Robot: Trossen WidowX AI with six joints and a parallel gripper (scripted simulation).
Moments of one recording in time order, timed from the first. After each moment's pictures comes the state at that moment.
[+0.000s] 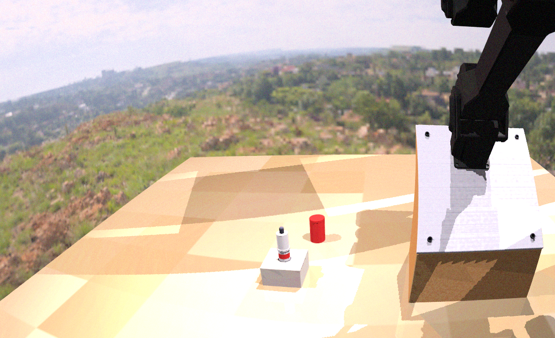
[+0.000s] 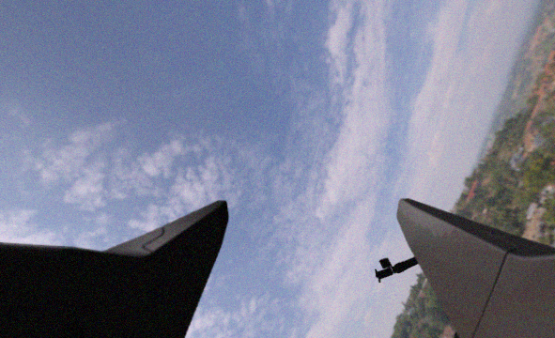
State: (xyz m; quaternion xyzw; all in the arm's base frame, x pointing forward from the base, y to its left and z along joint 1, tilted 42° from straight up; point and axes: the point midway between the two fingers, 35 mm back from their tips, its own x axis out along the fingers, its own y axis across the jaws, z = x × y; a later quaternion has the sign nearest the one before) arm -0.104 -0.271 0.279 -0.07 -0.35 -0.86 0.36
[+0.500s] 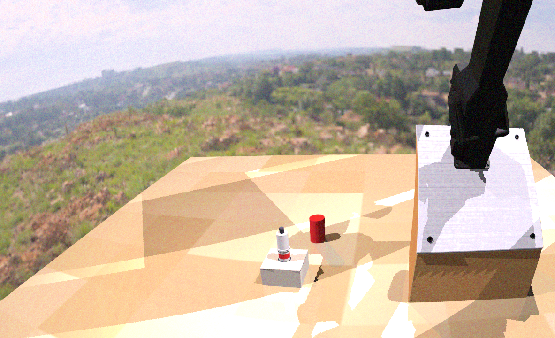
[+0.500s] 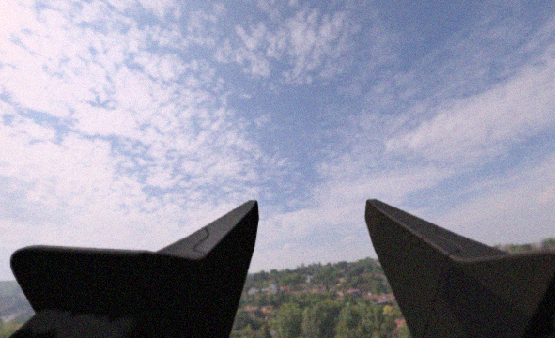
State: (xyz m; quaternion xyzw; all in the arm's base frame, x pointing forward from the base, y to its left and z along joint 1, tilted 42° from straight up) arm 0.025 -0.377 0.202 -0.06 0.03 -0.79 0.60
